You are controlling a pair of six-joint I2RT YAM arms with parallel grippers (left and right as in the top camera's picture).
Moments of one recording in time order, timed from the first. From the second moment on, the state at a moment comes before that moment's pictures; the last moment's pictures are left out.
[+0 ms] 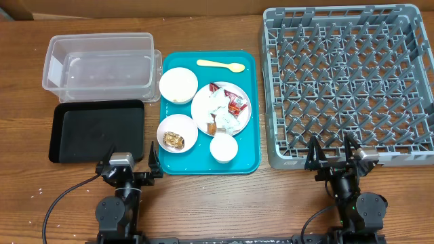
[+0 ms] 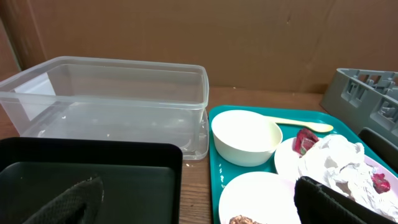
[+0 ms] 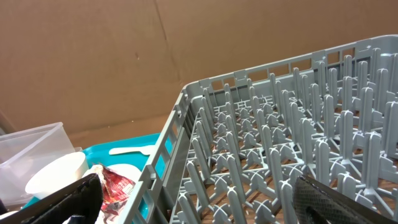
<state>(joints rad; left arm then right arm) 0.00 0.02 0.01 -0.08 0.00 -0.09 0.01 0.01 0.02 -0.02 -0.12 0.28</state>
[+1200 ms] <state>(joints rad) 0.00 0.91 0.96 -0.32 0.46 -0.05 0.01 0.43 0.80 -0.46 -0.35 0.15</state>
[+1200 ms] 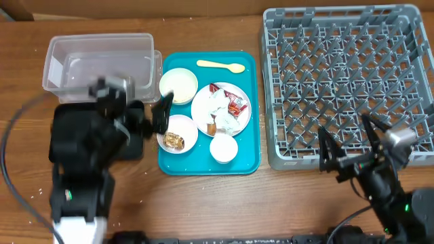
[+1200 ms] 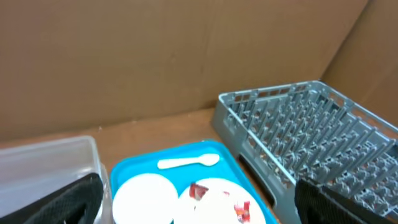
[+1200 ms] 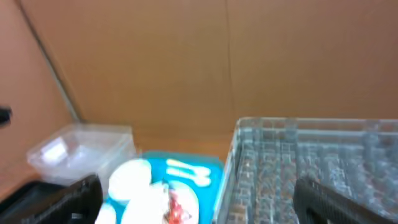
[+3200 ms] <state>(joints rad) -0.42 2.31 1.88 -0.95 0.11 0.08 0.01 0.83 1.03 -0.92 -0.36 0.15</state>
